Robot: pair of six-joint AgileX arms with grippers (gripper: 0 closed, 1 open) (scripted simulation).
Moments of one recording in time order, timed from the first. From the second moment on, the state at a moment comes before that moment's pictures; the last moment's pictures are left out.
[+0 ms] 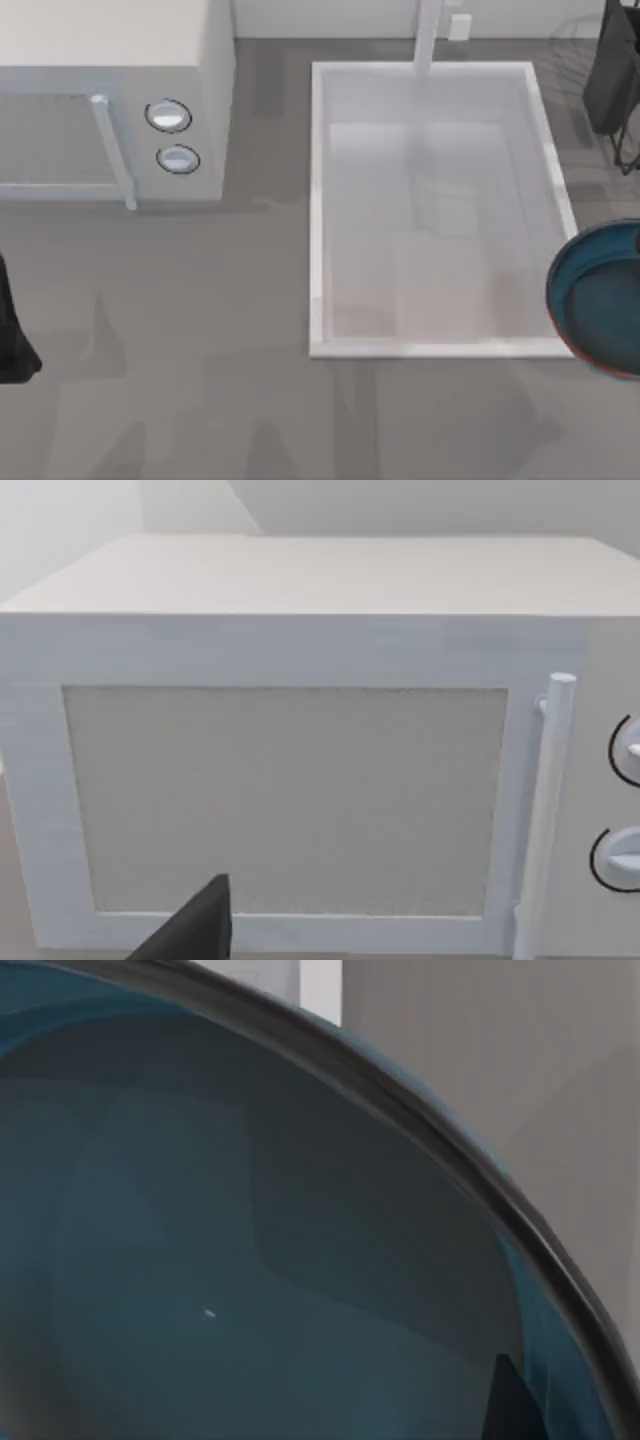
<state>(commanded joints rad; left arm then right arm) 0.00 0.00 0.00 0.00 0.00 0.00 0.13 1.45 1.18 -1.23 0.01 0.14</state>
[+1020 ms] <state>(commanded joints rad) 0.00 0.00 0.00 0.00 0.00 0.00 0.26 1.49 1.19 -0.88 0.16 0.12</state>
